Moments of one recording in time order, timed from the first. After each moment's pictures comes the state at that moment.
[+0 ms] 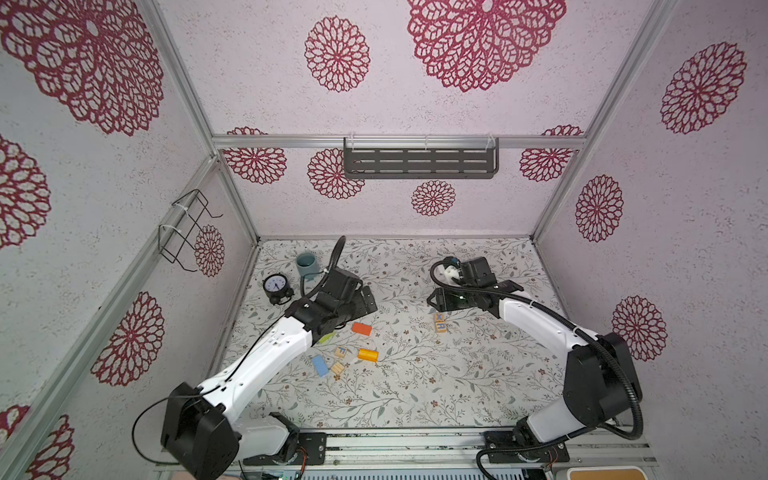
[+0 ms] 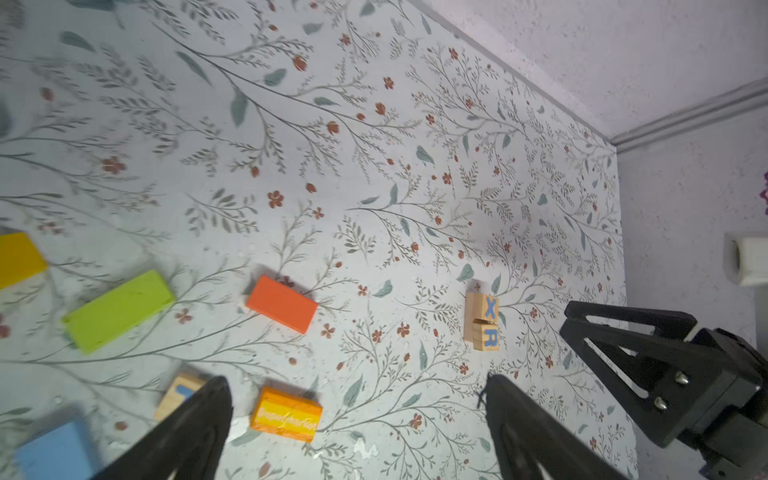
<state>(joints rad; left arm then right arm) -0.53 1.23 1.04 -0.63 -0.14 -0.84 0.47 1.59 1.18 -0.48 -0.33 0.20</state>
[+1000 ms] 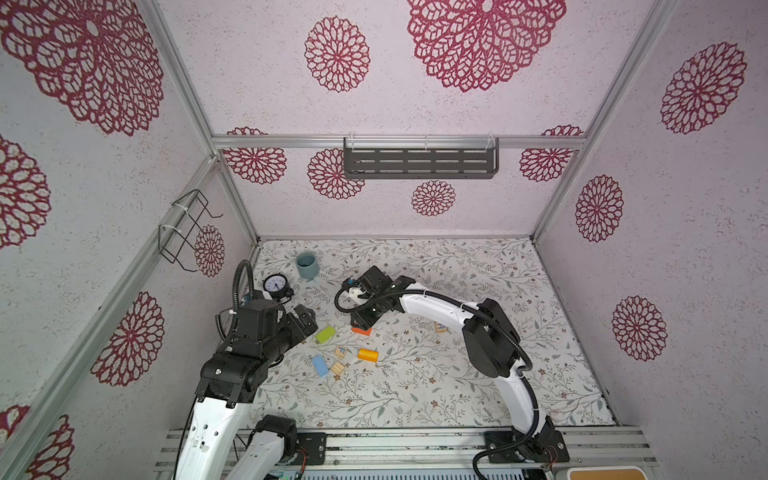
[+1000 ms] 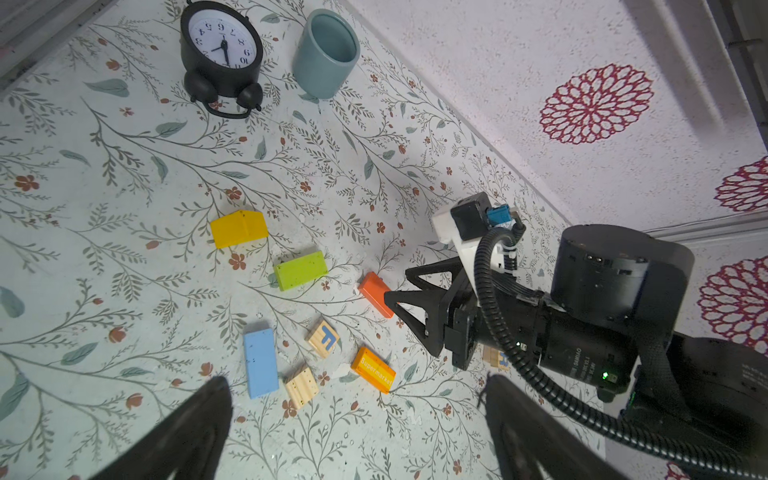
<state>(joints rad) -0.18 0.75 0.98 -0.96 -0.02 -0.74 0.89 2.23 1.86 -0.66 -0.23 -0.01</state>
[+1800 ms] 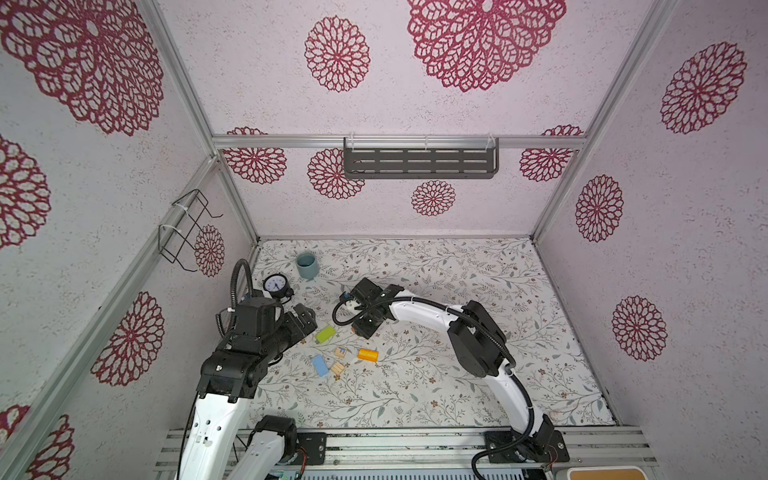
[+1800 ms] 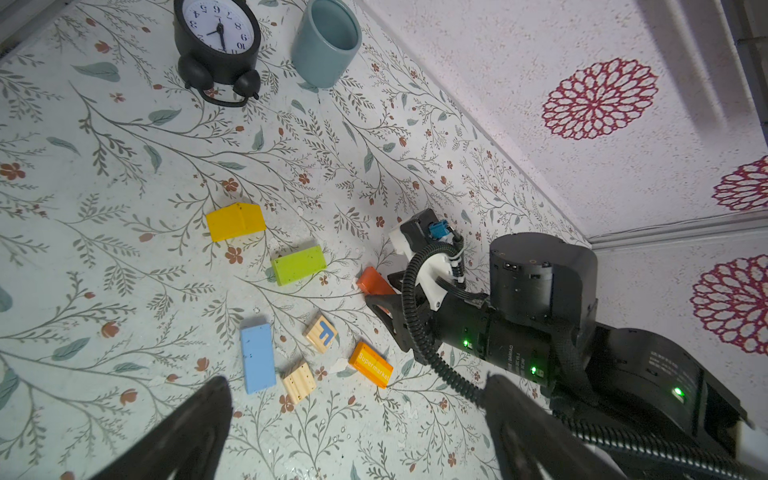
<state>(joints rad) -0.14 0.76 0.98 -0.96 0.03 -0.73 0.93 2.32 1.88 -0.71 -0.08 -0.06</state>
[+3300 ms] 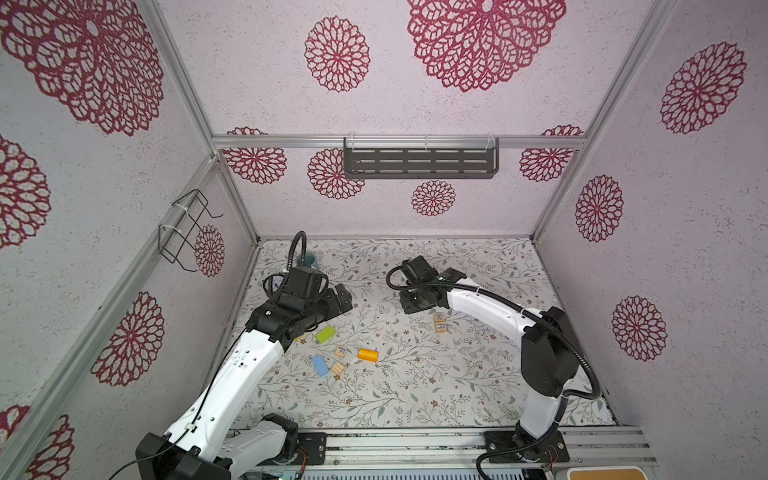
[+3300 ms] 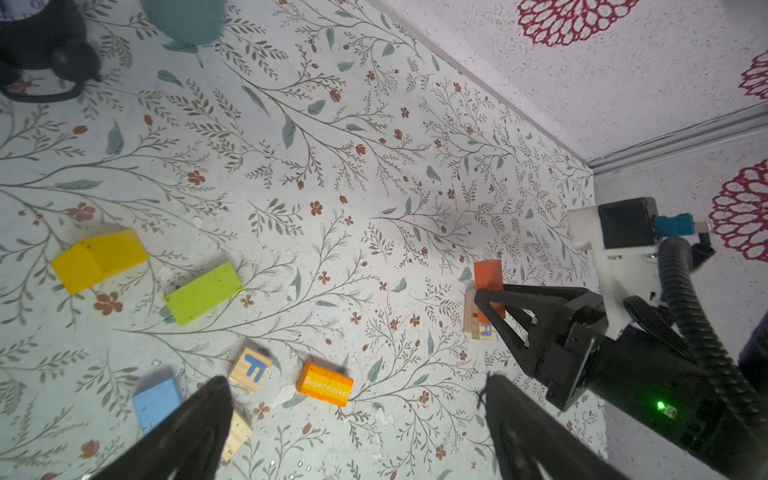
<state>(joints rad) -0.40 1.16 1.10 -0.74 0.00 -0.73 0.71 1.81 1.47 -0.74 0.09 0.37</state>
